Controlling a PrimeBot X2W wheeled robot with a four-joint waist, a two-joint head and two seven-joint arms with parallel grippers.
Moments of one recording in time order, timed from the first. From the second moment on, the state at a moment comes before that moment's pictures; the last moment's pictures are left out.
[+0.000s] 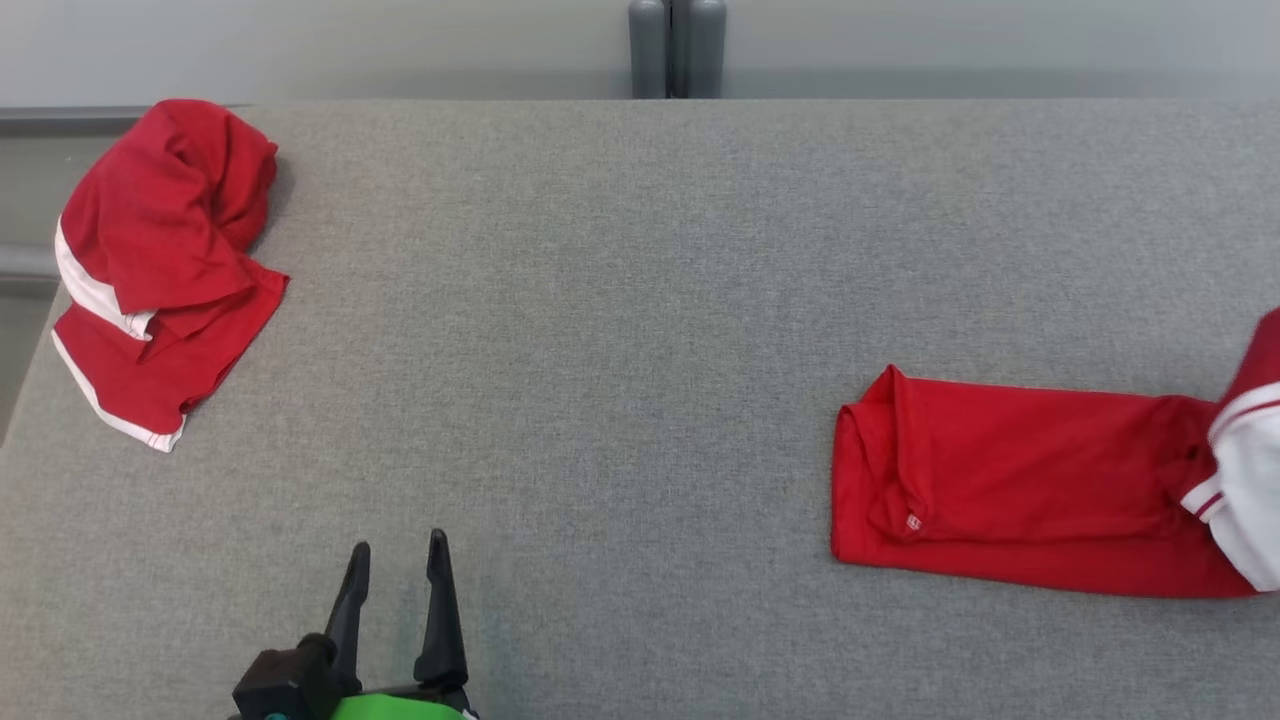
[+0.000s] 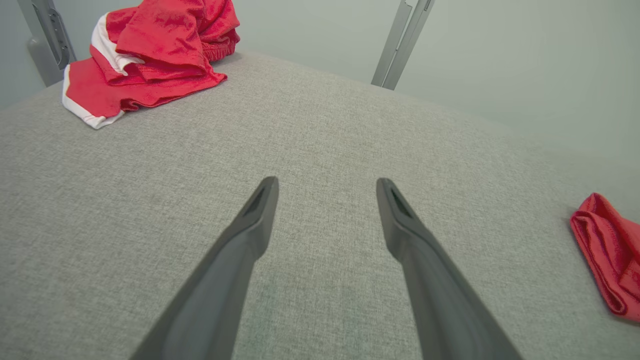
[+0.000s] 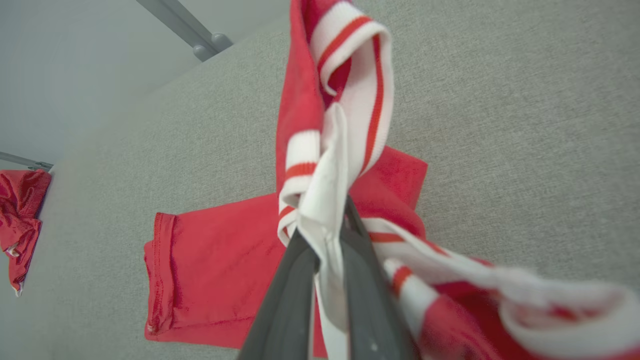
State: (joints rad) left arm 0.10 0.05 -0.21 0.10 -0.38 0.05 -0.26; right arm -0.11 -0.57 -0.34 0.15 0.93 0.13 0.68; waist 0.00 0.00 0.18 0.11
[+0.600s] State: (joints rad) left arm 0.09 0.05 -0.25 0.23 -0.40 0.08 -0.26; right arm -0.19 -0.09 0.04 0.23 0.75 0.13 0.34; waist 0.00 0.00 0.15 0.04
